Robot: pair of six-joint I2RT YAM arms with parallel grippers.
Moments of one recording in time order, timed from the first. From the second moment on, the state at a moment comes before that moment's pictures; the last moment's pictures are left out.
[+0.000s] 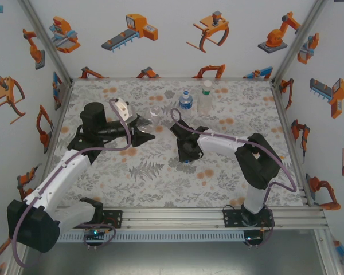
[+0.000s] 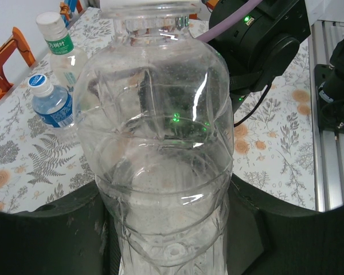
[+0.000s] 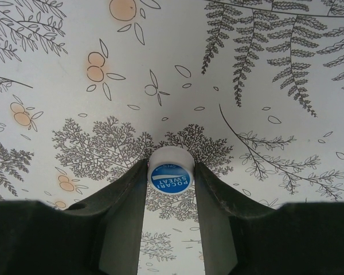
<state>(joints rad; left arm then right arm) -0.40 1.09 0.86 -0.02 0.93 0.28 0.79 1.81 1.14 -0.59 0.10 0.59</state>
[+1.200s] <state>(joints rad) -0.44 1.10 0.93 -0.22 0.91 0.42 0.79 1.33 1.05 -0.48 0.02 0.26</state>
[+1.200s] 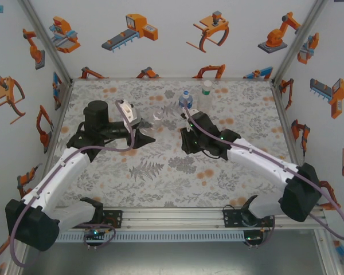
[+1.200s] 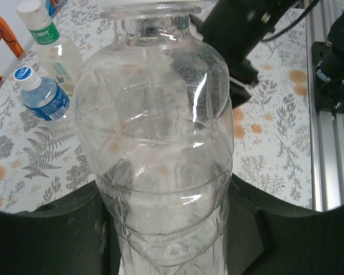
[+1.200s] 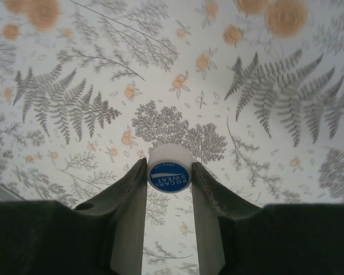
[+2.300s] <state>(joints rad) -0.72 1.12 0.96 -0.58 0.62 0.93 0.84 0.97 1.05 -0.46 -0.59 -0.65</state>
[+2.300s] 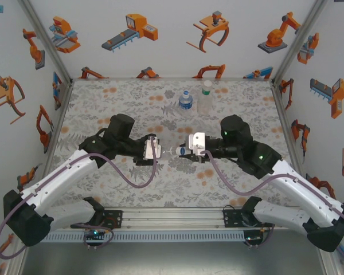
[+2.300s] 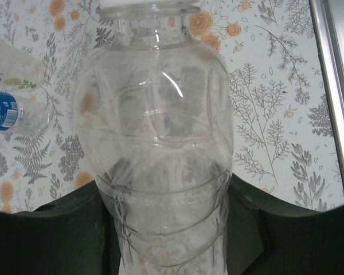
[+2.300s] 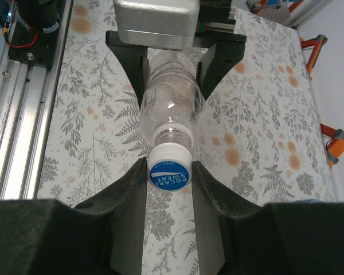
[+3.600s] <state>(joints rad) -0.71 1.10 0.96 -0.64 0.67 0.95 0.89 0.99 1.00 -0.38 -0.60 -0.73</state>
